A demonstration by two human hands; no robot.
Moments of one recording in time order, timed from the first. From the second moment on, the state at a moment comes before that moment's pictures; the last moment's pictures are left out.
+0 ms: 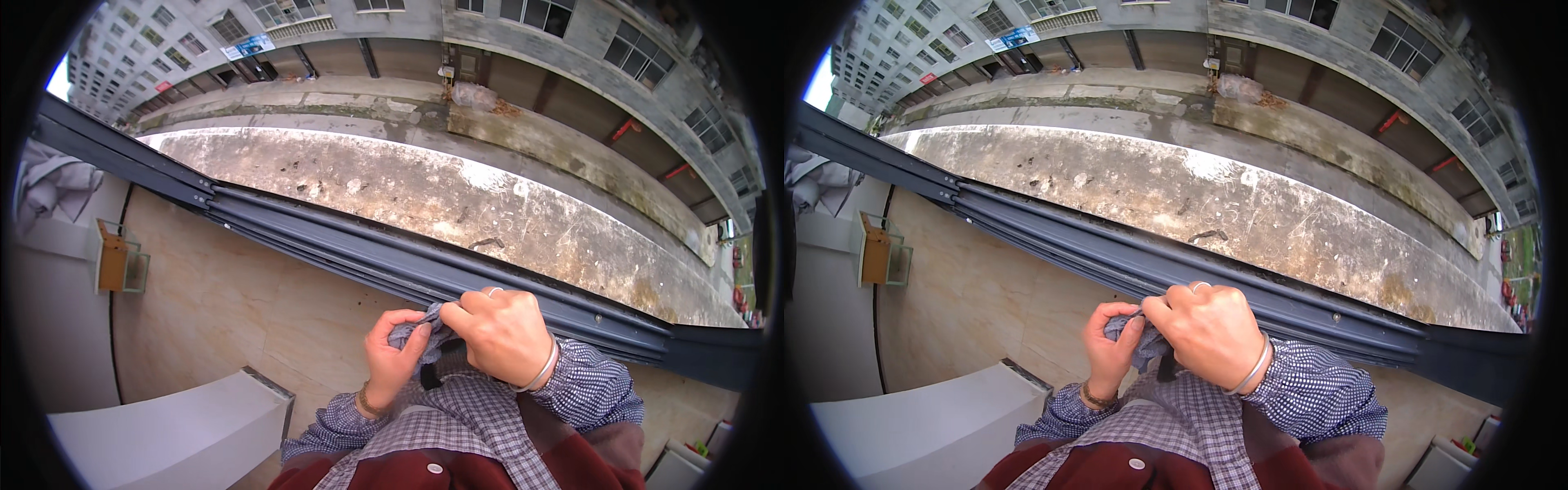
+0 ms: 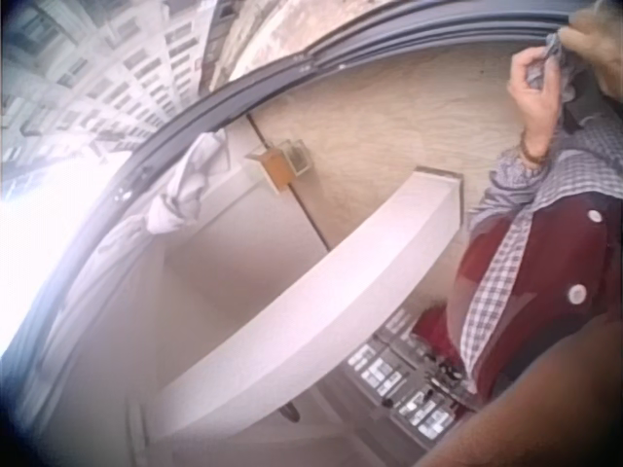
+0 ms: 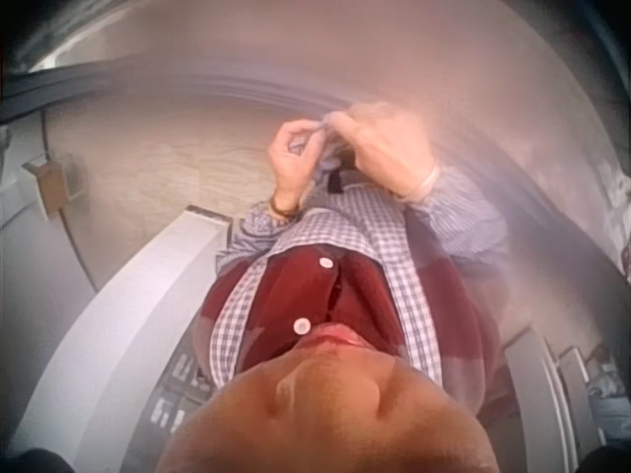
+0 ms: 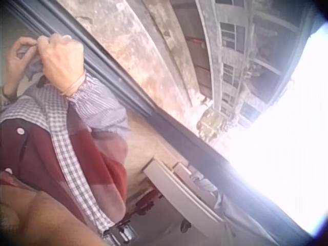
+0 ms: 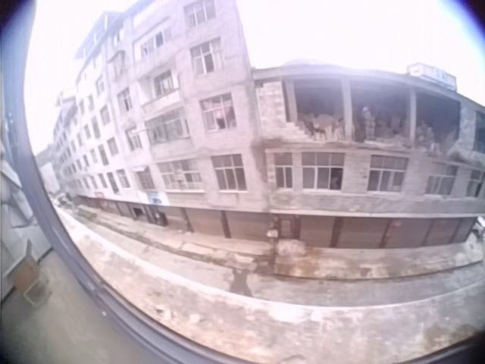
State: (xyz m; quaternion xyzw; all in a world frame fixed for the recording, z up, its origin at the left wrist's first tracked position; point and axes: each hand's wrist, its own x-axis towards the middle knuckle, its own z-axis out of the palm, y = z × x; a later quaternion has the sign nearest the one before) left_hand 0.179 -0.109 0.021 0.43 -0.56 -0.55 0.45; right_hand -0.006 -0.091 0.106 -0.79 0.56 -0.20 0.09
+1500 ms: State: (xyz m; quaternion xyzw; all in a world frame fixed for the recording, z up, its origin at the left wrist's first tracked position) left_hand 0.209 -0.156 0.021 0.45 -0.52 -0.52 0.50; right_hand 0.038 -0.142 0.108 -0.79 0.56 -0.23 0.11
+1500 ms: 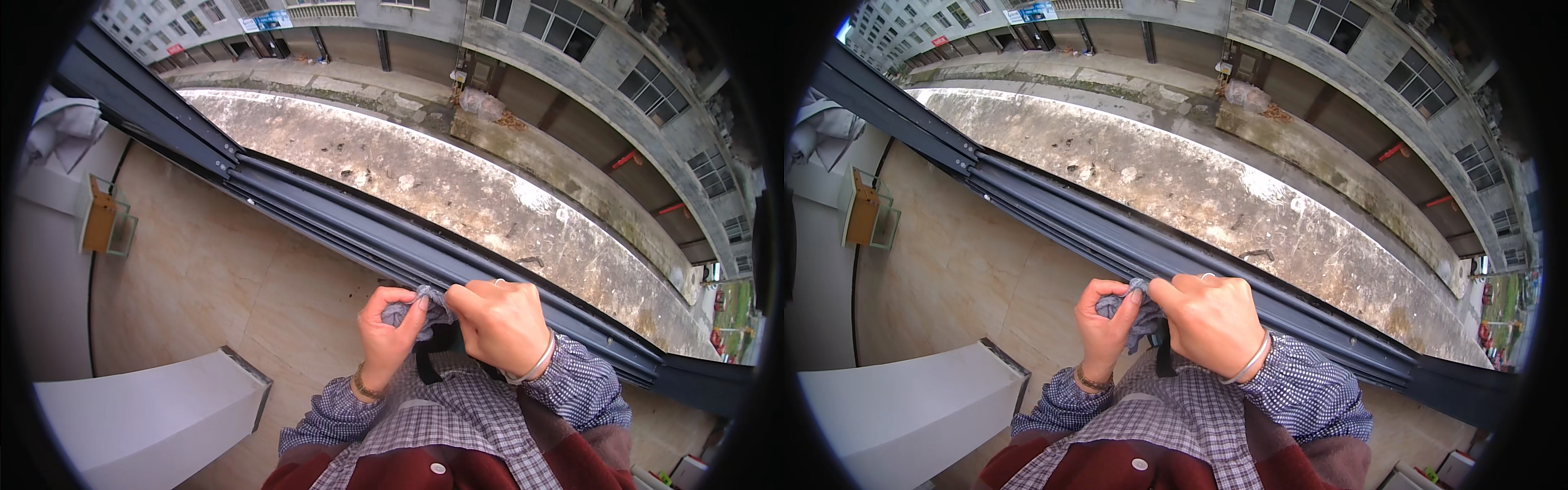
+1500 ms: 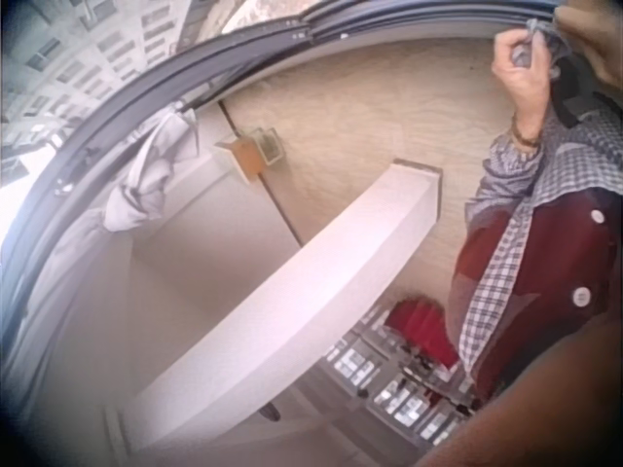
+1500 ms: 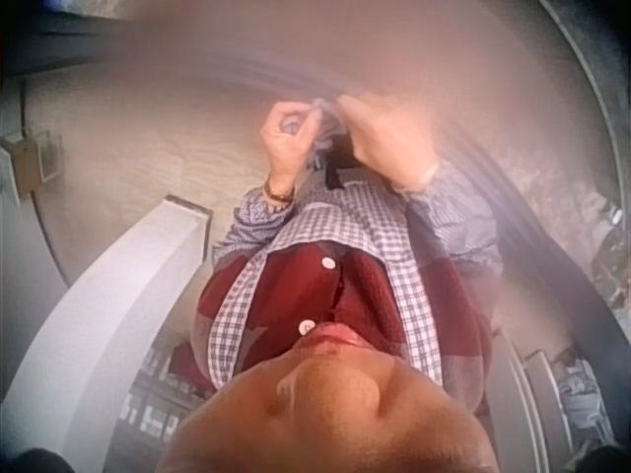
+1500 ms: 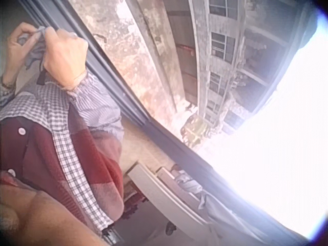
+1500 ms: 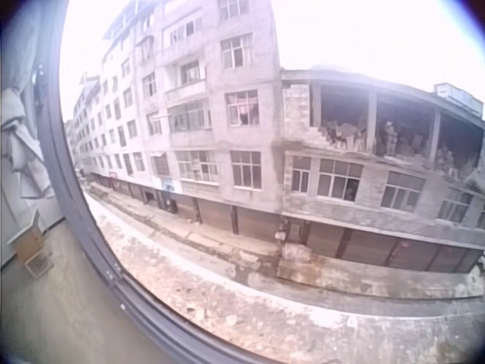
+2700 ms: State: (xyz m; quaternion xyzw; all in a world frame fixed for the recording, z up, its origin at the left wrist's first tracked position) left_hand 0.354 -0.320 -0.023 0.47 -0.42 -0.37 0.68; right_hand 0.242 -0.365 0.080 -0.85 0.48 -0.22 0.02
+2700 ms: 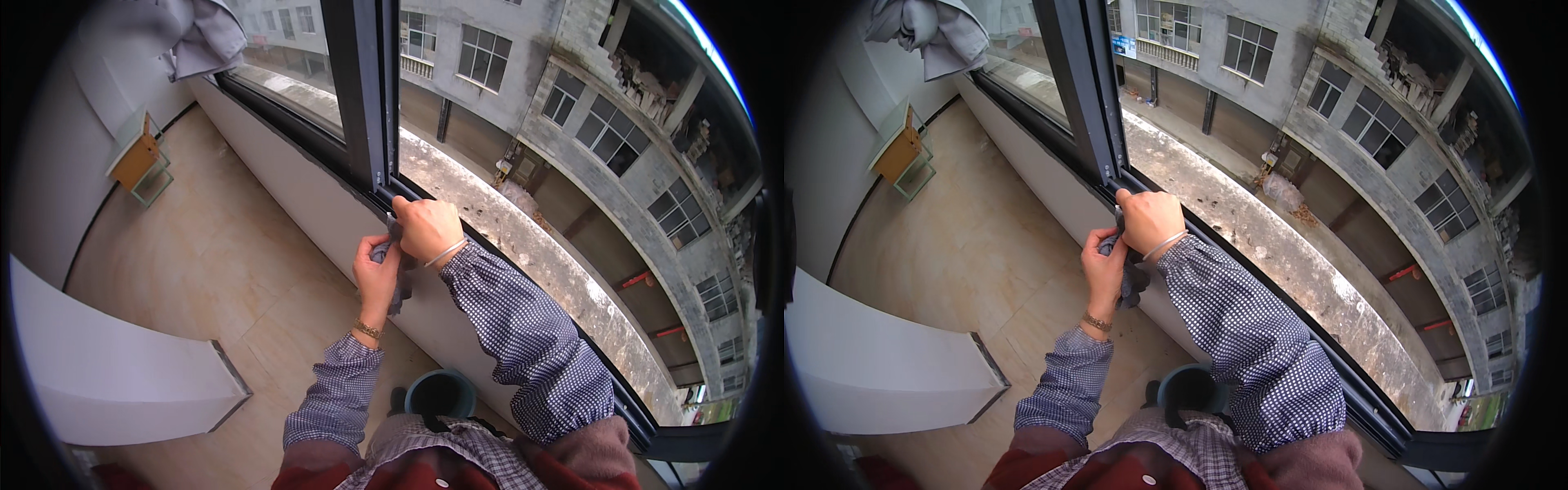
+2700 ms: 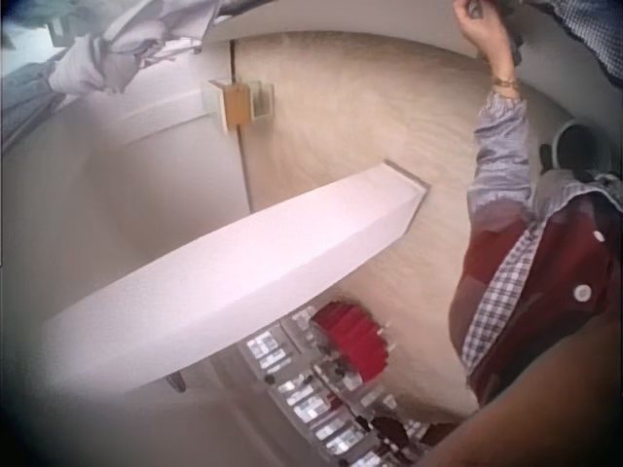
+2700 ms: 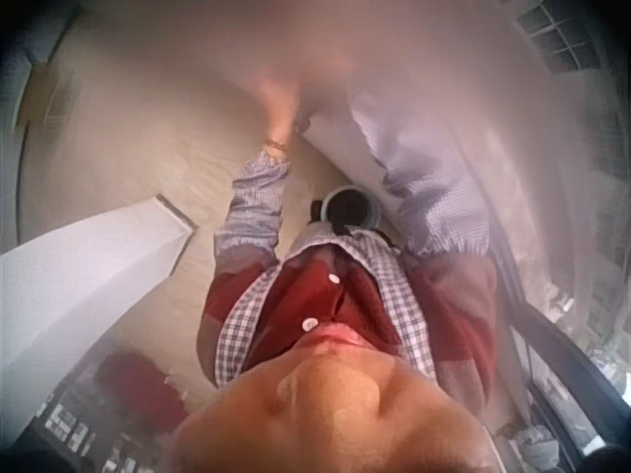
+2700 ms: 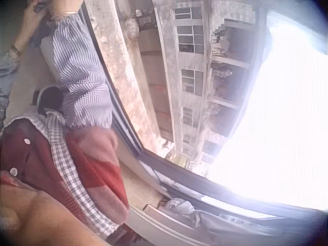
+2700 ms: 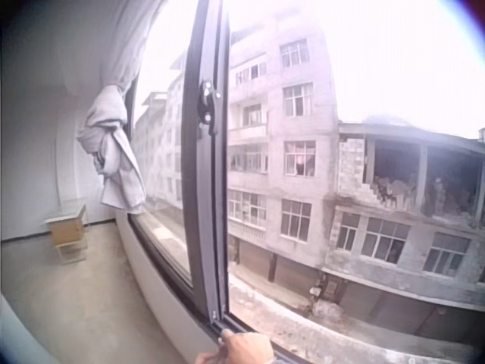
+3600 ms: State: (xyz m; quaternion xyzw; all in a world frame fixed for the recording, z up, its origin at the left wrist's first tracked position) left_hand 0.436 -0.210 -0.029 0.42 -0.36 -0.57 0.60; right_hand 0.229 -0.255 0.053 -0.81 0.41 -0.34 0.23
